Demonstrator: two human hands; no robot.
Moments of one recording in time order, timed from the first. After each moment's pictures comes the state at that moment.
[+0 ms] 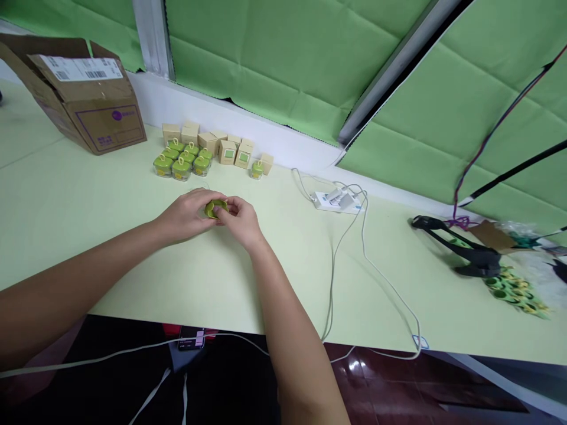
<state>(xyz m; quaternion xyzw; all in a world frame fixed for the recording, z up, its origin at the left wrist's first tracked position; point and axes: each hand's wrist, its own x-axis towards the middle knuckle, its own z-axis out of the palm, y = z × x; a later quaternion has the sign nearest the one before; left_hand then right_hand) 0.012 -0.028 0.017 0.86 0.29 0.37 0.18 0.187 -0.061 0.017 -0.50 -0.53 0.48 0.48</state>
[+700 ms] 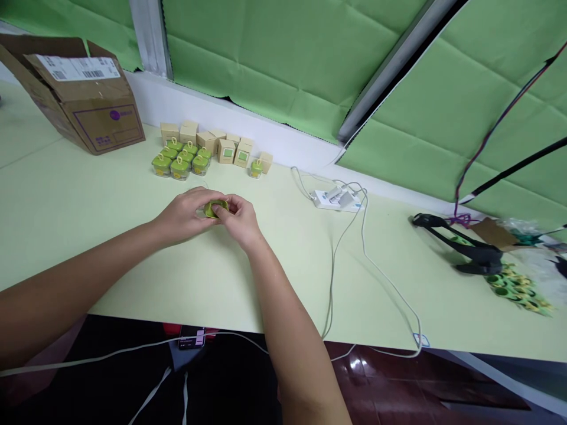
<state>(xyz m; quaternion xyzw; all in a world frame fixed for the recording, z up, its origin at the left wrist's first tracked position) 0.013 -0.035 0.023 0.86 0.25 0.40 0.17 0.184 -0.063 0.021 -0.48 -0.53 0.48 0.51</state>
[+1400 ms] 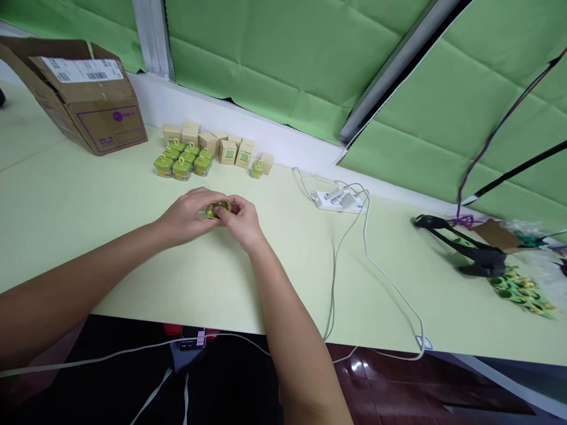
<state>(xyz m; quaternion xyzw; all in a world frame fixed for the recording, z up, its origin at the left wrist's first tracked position) 0.013 -0.034 0.022 0.87 0.25 0.40 0.17 0.181 -0.066 0.024 -0.50 -0.51 0.47 0.51</state>
